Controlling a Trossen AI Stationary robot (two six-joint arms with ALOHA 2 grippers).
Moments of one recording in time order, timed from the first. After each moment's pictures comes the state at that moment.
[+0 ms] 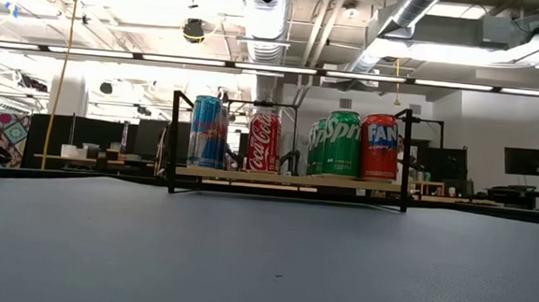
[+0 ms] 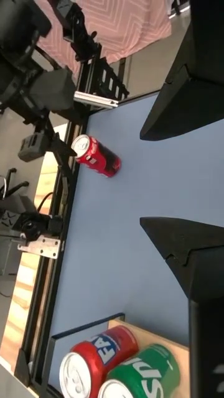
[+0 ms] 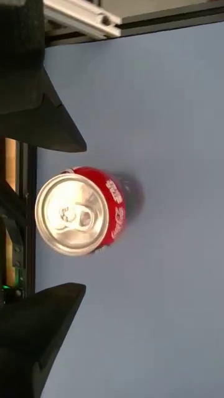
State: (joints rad) left arm 0.07 1.62 1.65 -0.46 0.19 -0.22; right arm 0.87 1.49 1.31 -1.40 0.10 0.76
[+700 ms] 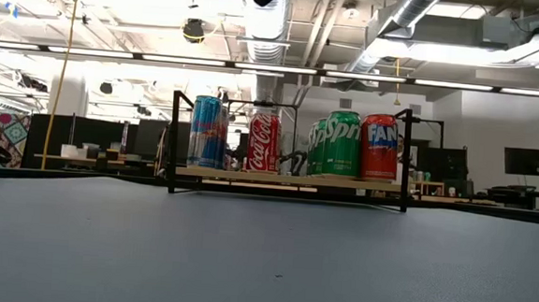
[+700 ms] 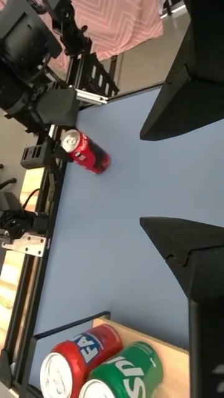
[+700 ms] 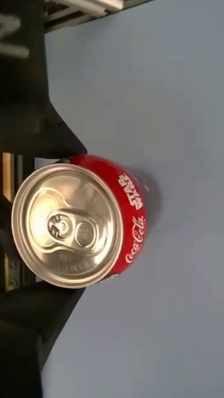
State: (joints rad) left arm 0.07 1.62 1.65 -0.51 0.19 -0.22; right arm 0.83 1.49 1.14 -1.24 0.02 0.78
